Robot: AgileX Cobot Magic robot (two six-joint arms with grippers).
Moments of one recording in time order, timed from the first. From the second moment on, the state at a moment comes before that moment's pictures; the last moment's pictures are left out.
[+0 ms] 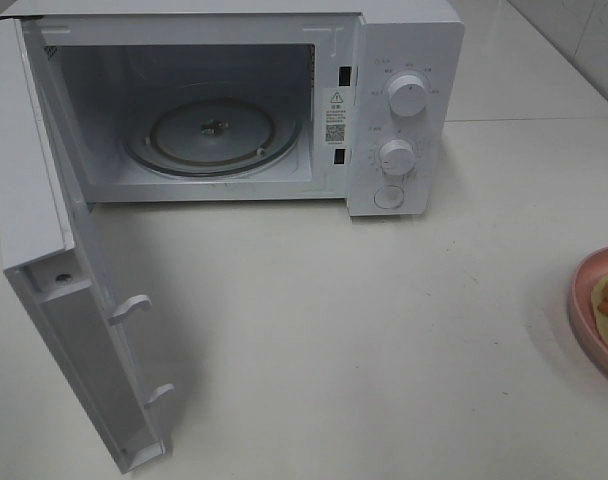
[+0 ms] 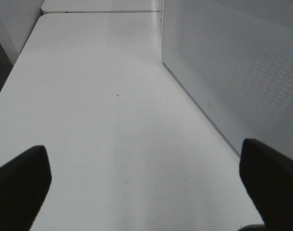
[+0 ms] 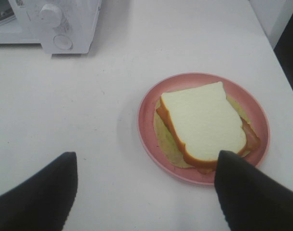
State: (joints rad) left arm 0.03 0.00 -0.49 -0.05 1.05 0.06; right arm 0.07 0.00 -0.50 -0.08 1.05 0.10
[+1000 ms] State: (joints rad) left arm 0.03 0.00 -0.49 -0.05 1.05 0.06; right arm 0.04 0.00 -0.50 -0.08 1.04 0.10
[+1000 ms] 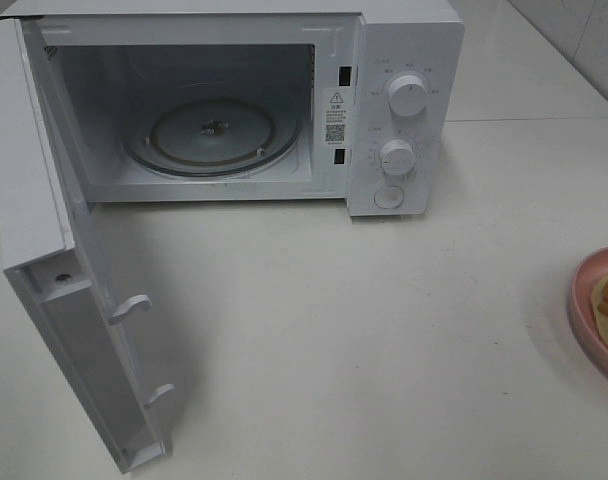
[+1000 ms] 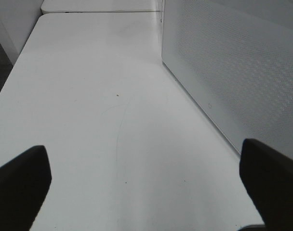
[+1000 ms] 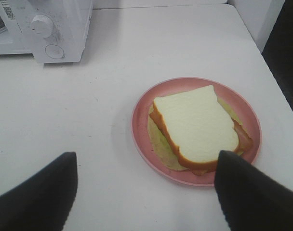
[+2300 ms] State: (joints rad) left arm 0.03 0.22 -0.47 -0.05 0.78 0.06; right arm 0.04 0.00 -0.50 -0.08 1.04 0.10
